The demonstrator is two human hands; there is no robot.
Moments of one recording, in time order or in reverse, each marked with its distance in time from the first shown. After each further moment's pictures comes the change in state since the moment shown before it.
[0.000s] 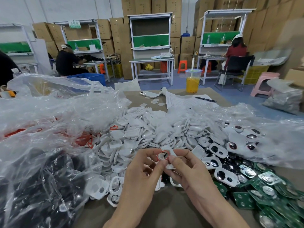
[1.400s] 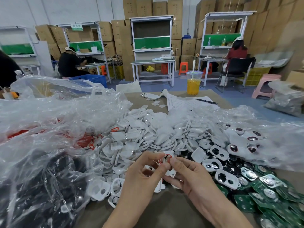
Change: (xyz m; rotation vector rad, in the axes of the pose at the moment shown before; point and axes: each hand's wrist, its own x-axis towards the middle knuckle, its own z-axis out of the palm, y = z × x) left_hand 0.001 0.011 -0.003 -0.168 -0.092 -0.120; right_hand -0.003 -0.011 0.001 0.015 -0.119 0.151
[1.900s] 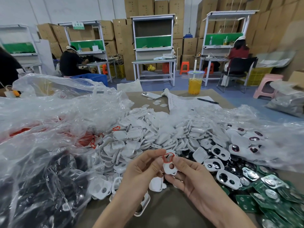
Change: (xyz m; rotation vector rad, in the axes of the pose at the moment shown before) left_hand 0.007 -0.002 -0.009 -0.313 -0.139 -0.131; right_hand -0.001 -0.001 -0.002 0.146 -0.028 0.079
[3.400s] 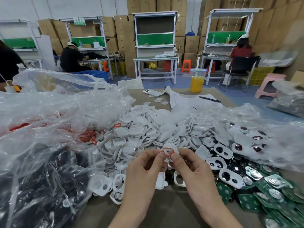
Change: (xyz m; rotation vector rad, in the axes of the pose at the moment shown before) left_hand -0.003 -0.005 0.017 0.103 0.254 0.116; right_hand 0.001 0.016 0.009 -0.526 0.219 -0.404
